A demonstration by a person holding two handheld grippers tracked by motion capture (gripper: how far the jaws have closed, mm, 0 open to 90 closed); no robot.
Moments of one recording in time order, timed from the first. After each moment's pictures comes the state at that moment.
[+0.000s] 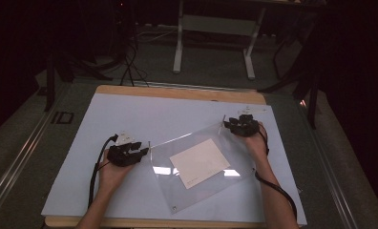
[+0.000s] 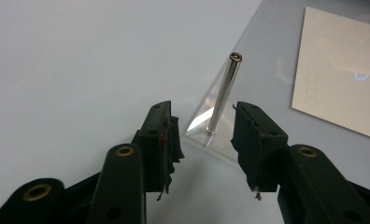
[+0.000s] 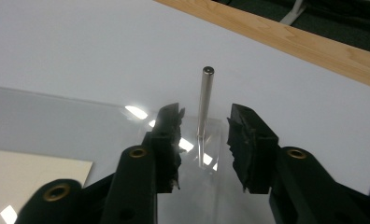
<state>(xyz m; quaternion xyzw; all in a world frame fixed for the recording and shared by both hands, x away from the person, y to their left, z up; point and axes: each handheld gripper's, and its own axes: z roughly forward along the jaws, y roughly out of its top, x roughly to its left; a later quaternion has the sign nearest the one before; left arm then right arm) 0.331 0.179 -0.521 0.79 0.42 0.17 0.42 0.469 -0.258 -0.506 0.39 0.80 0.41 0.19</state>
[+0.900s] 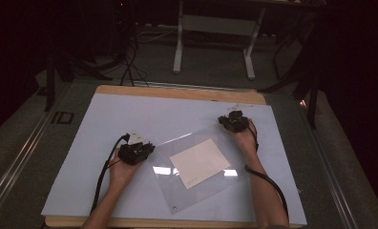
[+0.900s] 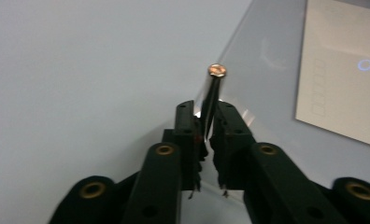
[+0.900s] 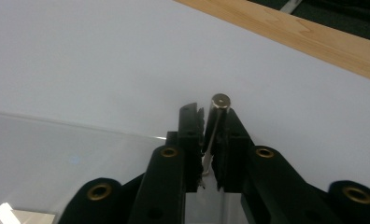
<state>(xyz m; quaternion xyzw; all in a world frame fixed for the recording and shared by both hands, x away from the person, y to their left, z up) 0.346 0.155 -0.533 0.80 0.42 0.17 0.40 0.497 -0.232 -0.525 0.39 0.81 0.40 0.19</state>
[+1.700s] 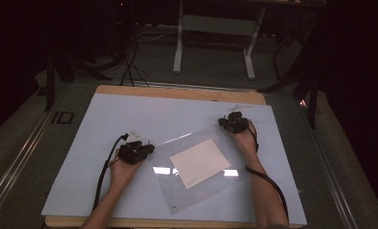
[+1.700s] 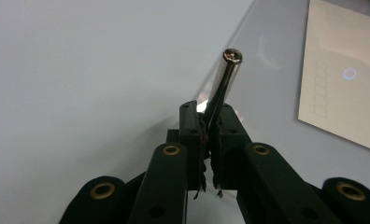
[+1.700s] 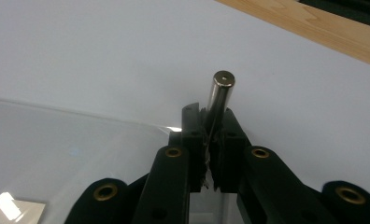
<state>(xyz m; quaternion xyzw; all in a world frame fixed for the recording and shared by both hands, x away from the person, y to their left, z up) 0.350 0.158 -0.539 0.79 0.43 0.14 0.41 0.498 -0.233 -0.531 0.39 0.82 0.38 0.18</state>
